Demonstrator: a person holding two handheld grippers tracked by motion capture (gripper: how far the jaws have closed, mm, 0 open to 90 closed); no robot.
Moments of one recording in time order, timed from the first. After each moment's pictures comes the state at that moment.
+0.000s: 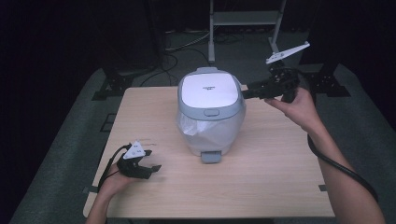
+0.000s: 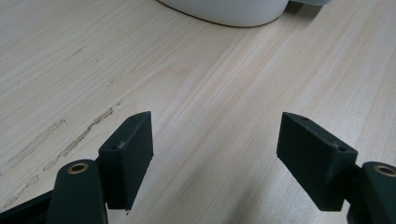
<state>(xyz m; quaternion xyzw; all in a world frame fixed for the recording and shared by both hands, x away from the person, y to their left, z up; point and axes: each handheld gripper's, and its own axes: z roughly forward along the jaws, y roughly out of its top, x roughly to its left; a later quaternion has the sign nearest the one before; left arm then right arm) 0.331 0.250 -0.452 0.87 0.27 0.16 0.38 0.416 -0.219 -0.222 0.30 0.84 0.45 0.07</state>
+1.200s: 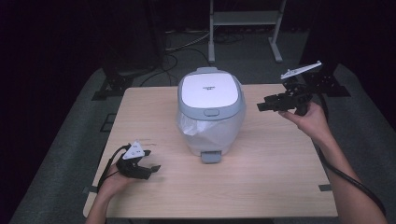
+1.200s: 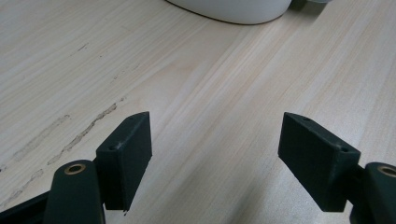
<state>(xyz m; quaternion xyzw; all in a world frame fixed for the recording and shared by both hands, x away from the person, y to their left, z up) 0.330 0.253 -0.453 0.87 0.27 0.16 0.38 0.420 -0.266 -0.275 0.37 0.83 0.42 0.06</state>
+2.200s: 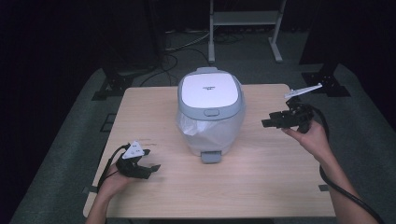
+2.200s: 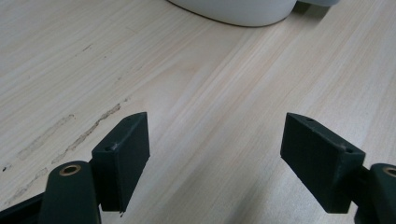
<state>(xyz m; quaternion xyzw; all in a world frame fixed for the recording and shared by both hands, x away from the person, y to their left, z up) 0.330 0.253 -0.452 0.87 0.28 0.17 0.38 0.405 -0.286 -0.333 0.40 0.82 0.41 0.05</state>
